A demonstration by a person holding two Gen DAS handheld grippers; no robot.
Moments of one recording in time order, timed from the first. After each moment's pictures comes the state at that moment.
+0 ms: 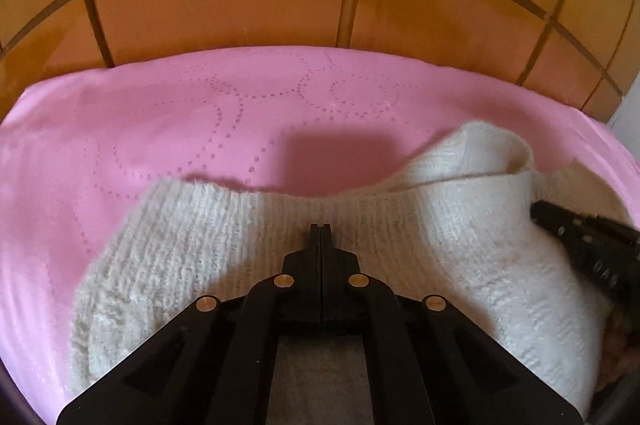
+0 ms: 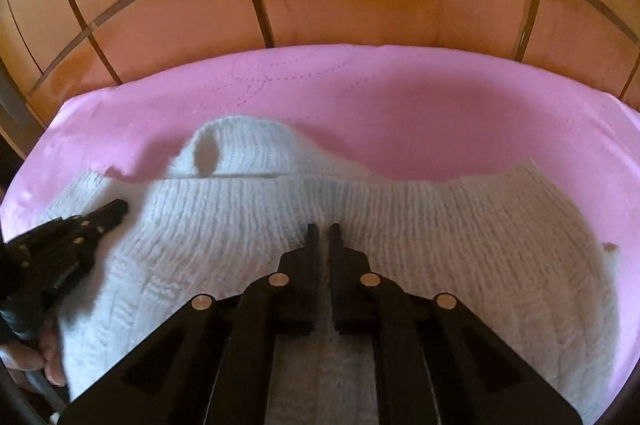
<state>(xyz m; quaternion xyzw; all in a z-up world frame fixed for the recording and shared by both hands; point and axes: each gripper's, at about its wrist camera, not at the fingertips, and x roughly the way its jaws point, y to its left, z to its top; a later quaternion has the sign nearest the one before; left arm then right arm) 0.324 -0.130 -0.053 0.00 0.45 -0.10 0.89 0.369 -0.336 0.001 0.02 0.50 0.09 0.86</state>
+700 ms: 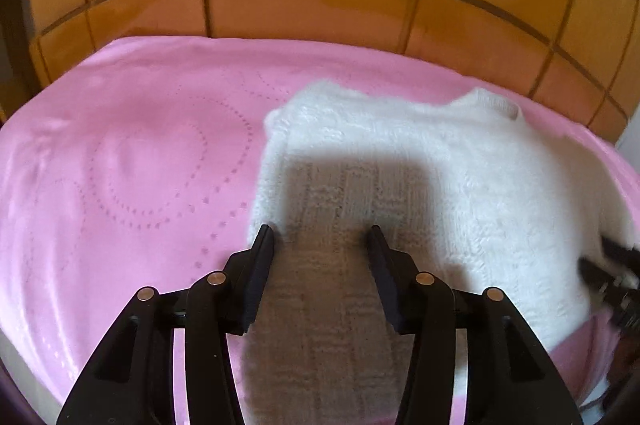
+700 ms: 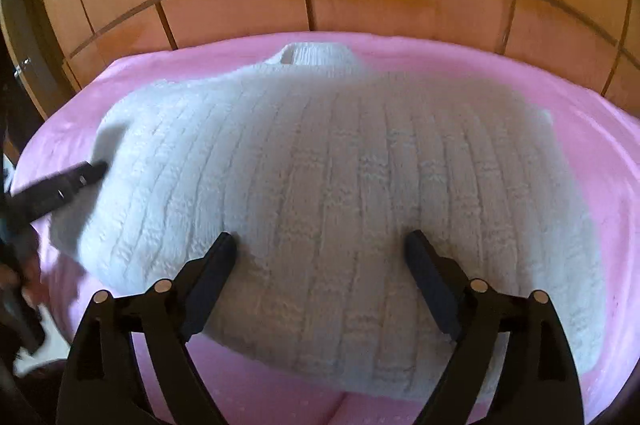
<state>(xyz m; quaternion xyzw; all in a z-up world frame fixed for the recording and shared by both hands) 0.186 -0.048 -0.036 -0.03 0.41 -0.03 0.91 0.212 -0.335 0.020 -0.02 0.46 0.12 0.88</state>
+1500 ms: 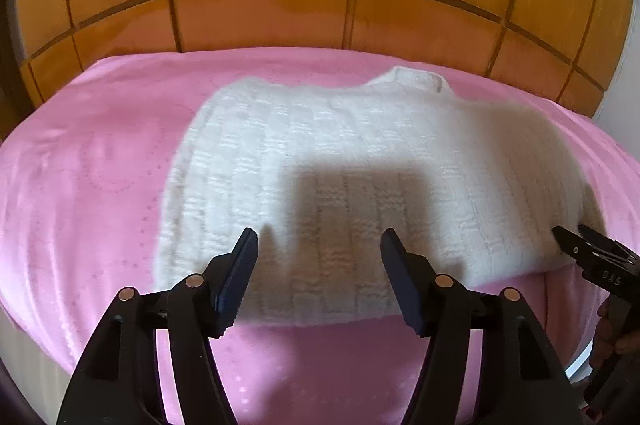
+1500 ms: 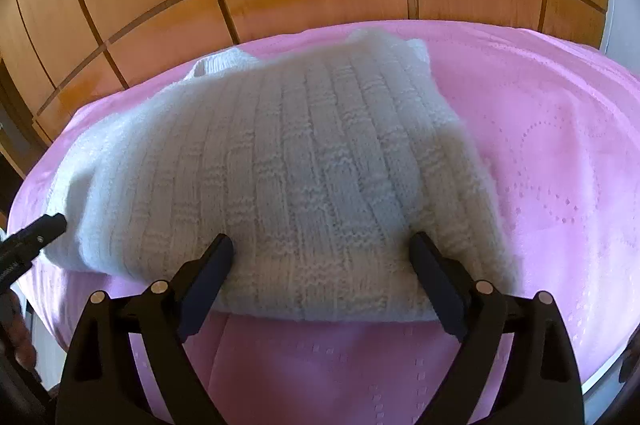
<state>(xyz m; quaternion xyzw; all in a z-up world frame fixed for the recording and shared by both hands) 0.122 -0.109 -0.025 0.00 0.41 -0.06 0.91 0.181 -0.421 0.015 0.06 0.46 0.05 0.88</state>
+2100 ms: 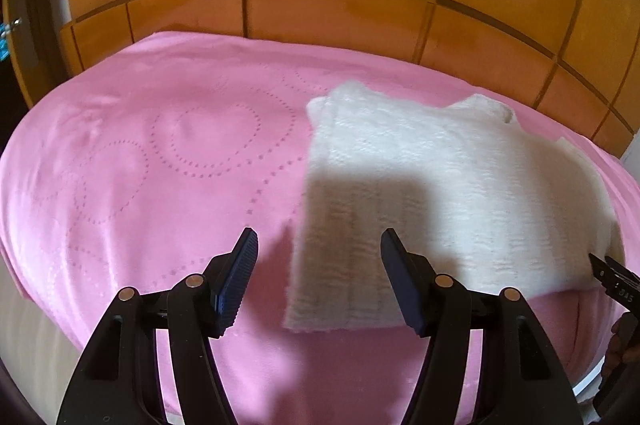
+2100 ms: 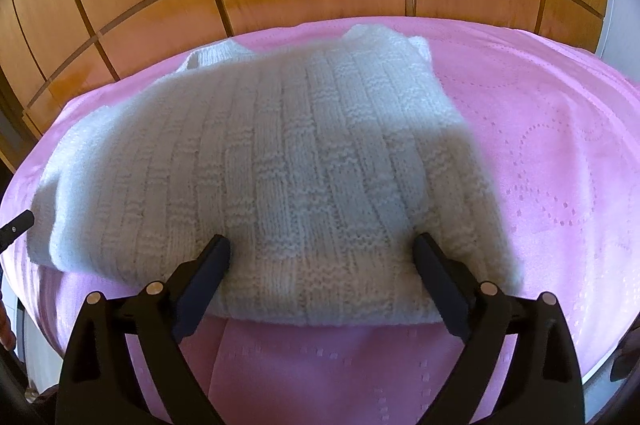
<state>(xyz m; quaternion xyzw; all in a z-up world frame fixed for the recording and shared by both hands) 0.122 -0.031 -0.024 -0.04 0.41 0.01 0.91 0.192 -0.412 0.010 0.05 0.47 0.03 0.88</state>
